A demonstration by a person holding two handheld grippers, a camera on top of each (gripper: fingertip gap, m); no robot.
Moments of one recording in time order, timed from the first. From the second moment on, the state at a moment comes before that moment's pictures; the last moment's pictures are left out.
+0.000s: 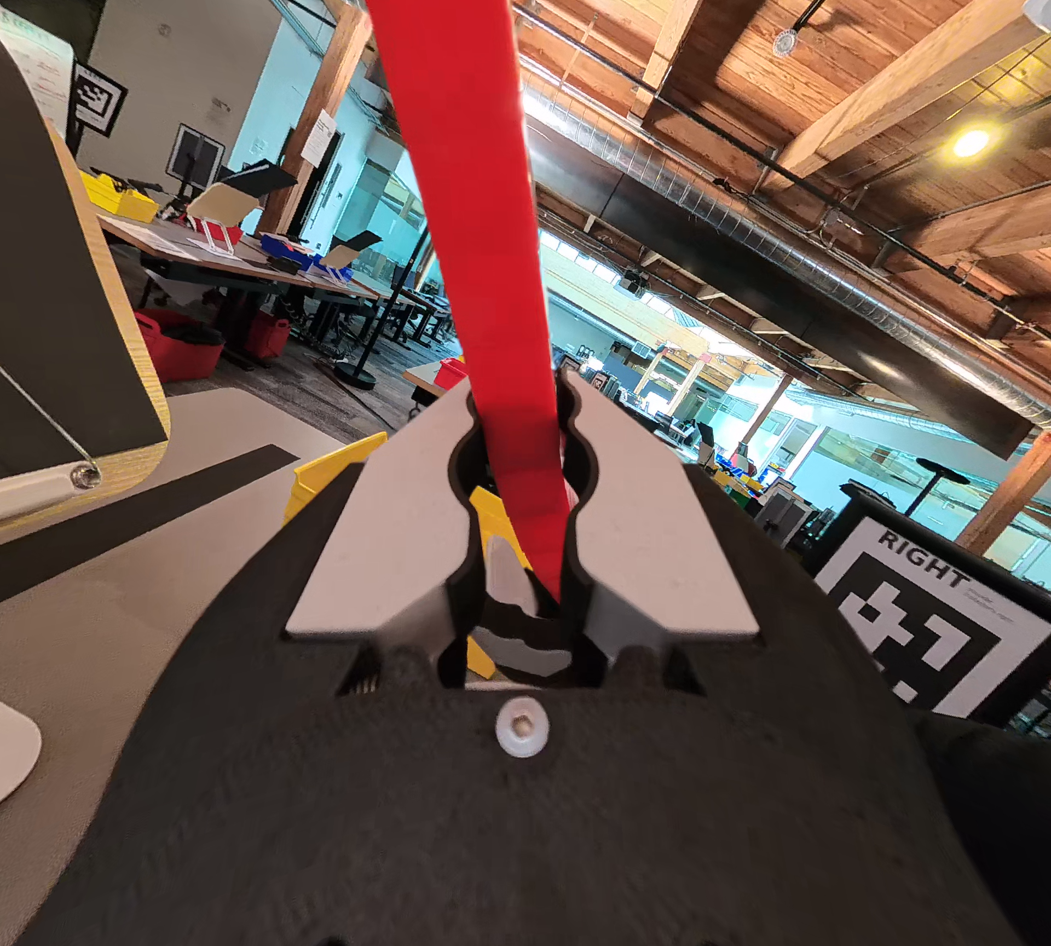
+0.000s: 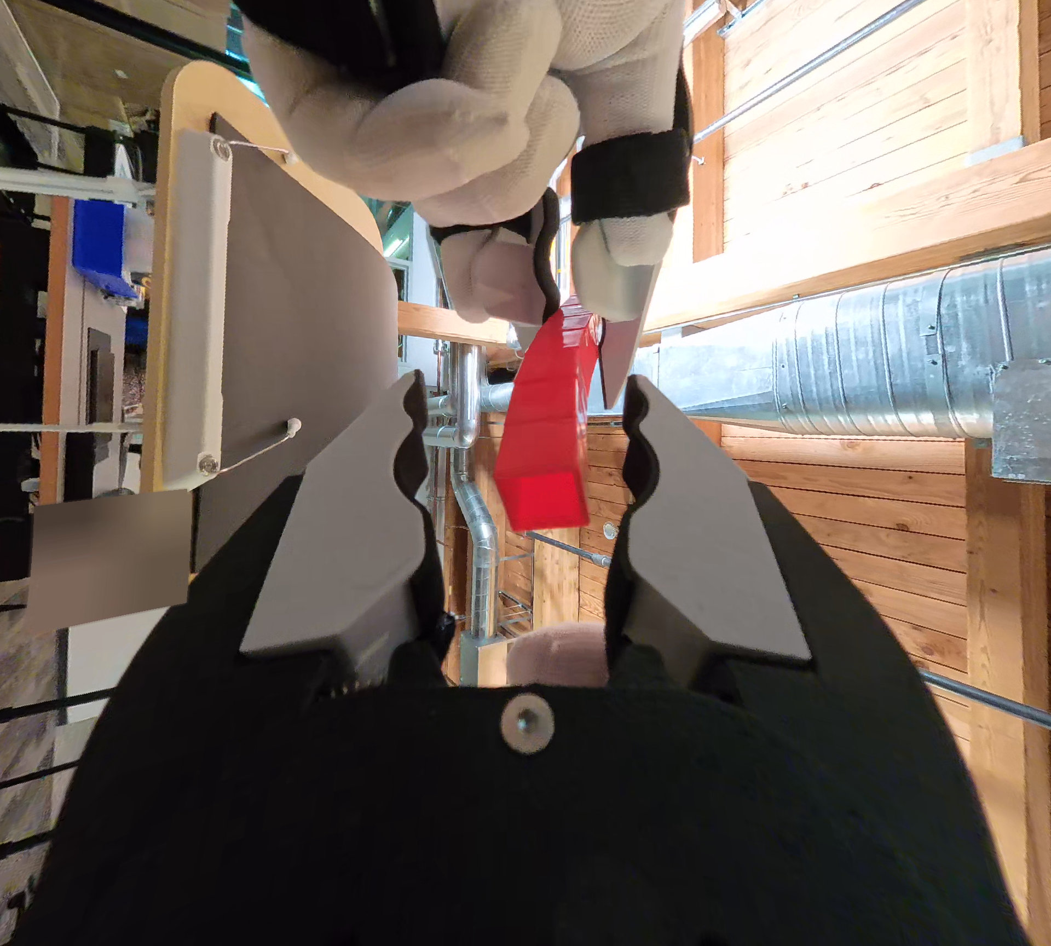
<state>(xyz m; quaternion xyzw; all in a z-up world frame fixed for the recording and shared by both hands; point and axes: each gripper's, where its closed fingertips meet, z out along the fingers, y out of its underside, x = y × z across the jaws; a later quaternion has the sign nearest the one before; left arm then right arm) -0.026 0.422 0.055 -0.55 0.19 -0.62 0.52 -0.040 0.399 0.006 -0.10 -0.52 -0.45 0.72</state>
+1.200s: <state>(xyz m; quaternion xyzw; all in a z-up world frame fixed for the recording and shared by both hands) -0.032 0.416 0.042 -0.50 0.47 -0.07 0.72 0.019 0.412 0.017 -0.38 -0.62 -0.17 0.66</state>
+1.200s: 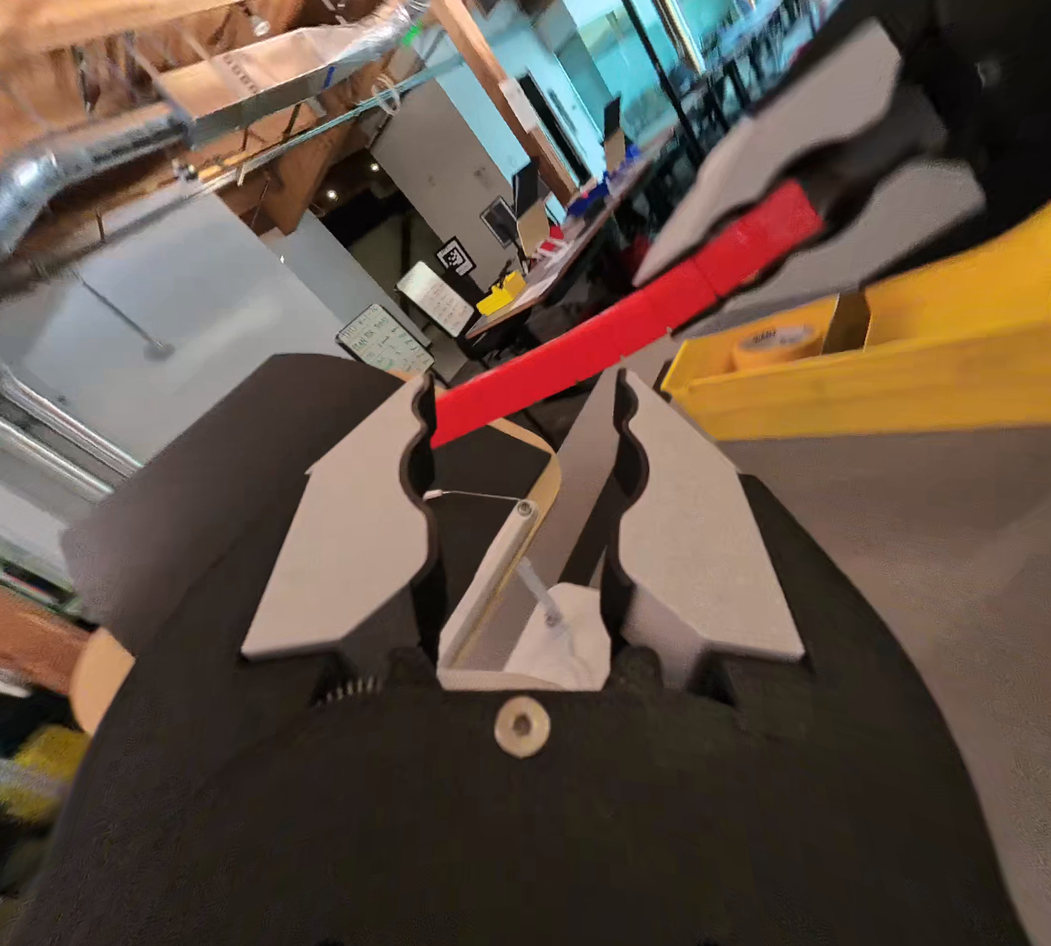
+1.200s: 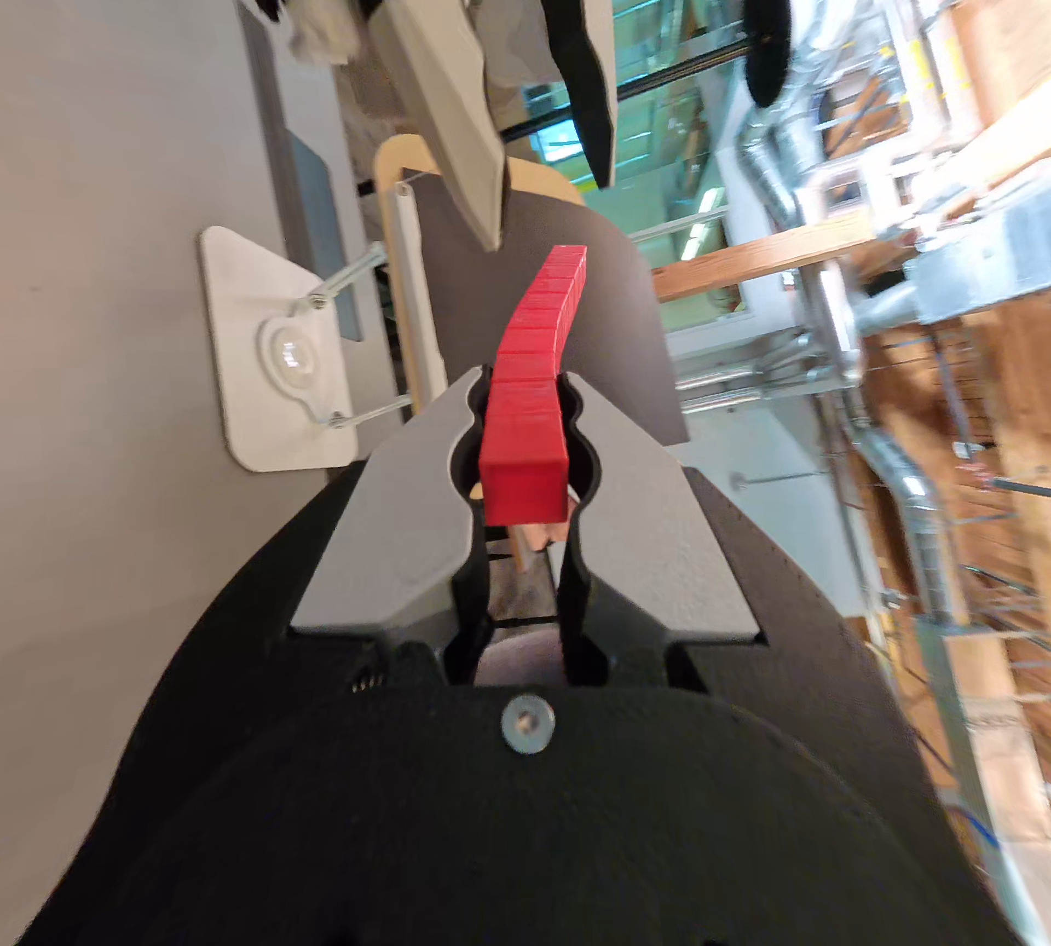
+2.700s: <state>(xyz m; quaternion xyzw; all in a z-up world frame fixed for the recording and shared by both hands) -0.008 0.405 0.058 -0.56 0.23 -0.63 0.49 -0.040 0.394 0.011 -0.10 -0.49 -0.44 0.75</state>
